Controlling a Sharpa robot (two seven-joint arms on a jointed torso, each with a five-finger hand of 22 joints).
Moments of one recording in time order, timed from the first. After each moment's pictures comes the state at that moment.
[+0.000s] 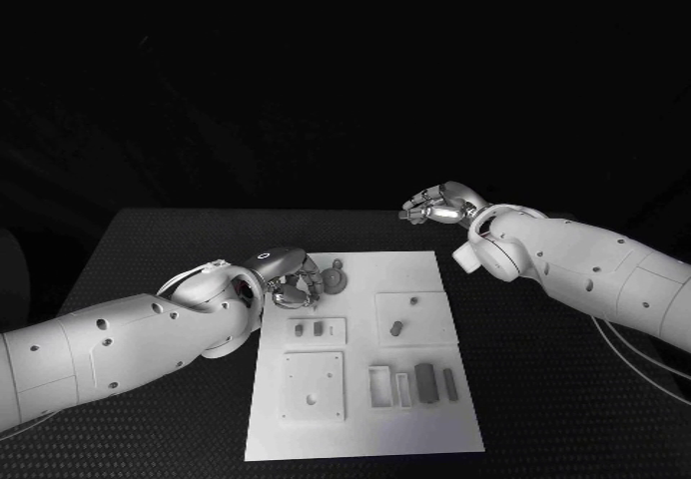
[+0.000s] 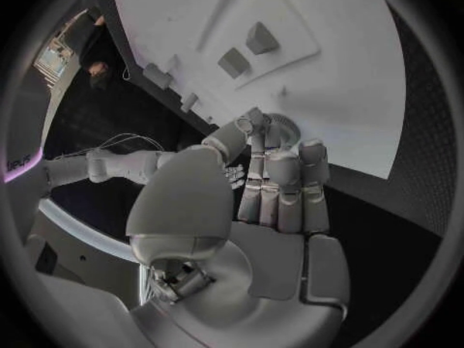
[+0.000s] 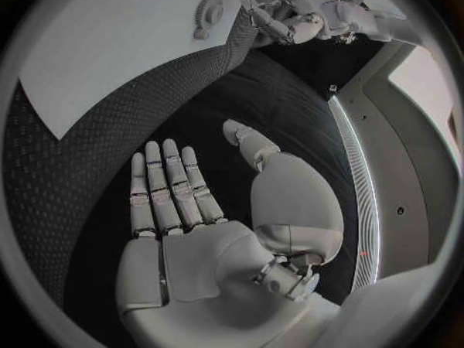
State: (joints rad) left arm 1.26 -0.70 -0.17 1.41 -1.37 -0.34 -0.08; left_hand 1.23 -0.06 0.54 -0.29 0.13 1.08 0.10 0.23 0.62 1.25 0.00 0.14 0.27 1.28 -0.08 1.34 0.47 0.08 0.96 -0.14 0.97 1.31; right arm 1.26 -0.62 0.00 0.99 -0.70 -0.22 0.15; right_hand 0.99 -0.17 0.49 -0.18 0.38 0.74 0.19 0.28 0.44 1.00 0.18 0.08 0.07 0.75 0.20 0.37 0.35 0.15 0.52 0.21 0.07 1.28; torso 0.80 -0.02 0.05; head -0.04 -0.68
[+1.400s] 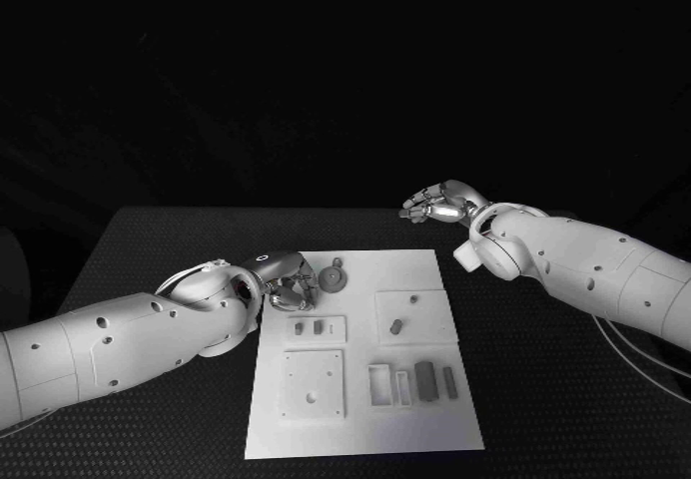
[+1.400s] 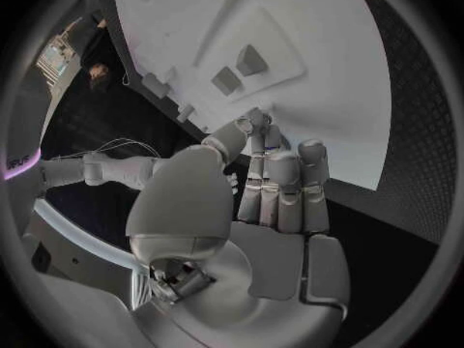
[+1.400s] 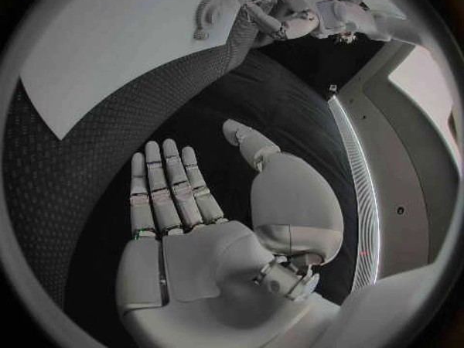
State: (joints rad) left arm 1.25 -0.70 -0.17 1.39 -1.38 -0.28 -0.10; left_hand 1.22 -0.06 0.54 -0.29 0.13 1.08 0.10 0.23 0.62 1.25 0.00 0.13 0.27 1.28 -0.08 1.34 0.46 0.08 0.96 -0.14 0.97 1.31; right arm 1.26 -0.62 0.00 0.99 -0.70 -0.22 0.15; right_hand 0.99 -0.17 0.49 -0.18 0.38 0.73 0.19 0.28 0.44 1.00 0.18 0.08 0.07 0.75 0.20 0.37 0.35 0.15 0.52 0.21 0.07 1.28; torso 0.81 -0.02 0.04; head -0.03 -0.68
